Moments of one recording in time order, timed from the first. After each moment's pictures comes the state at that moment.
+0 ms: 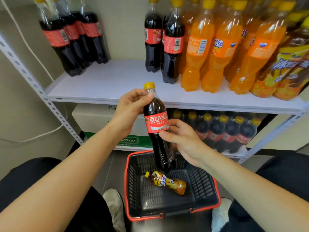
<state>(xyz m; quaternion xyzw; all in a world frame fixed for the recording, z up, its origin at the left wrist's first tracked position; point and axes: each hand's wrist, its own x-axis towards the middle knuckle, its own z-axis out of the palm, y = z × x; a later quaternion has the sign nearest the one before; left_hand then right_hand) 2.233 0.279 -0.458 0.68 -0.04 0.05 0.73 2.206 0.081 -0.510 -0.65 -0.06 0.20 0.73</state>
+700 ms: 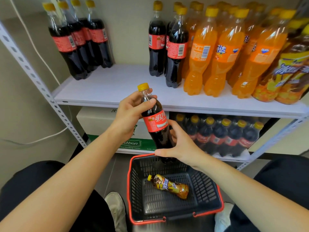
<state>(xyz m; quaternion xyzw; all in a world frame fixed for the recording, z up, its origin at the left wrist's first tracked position) 2.225 0.288 -0.454 0.66 -0.04 0.05 0.75 2.206 0.090 -0.517 -0.78 -0.17 0.17 0.57</state>
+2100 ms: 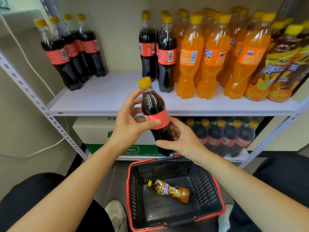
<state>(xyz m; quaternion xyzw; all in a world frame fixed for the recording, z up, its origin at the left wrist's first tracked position) 2.214 0.274 -0.454 0.70 -0.15 0.13 0.68 2.224 0.074 -0.503 -0.75 -0.18 0.08 0.63</state>
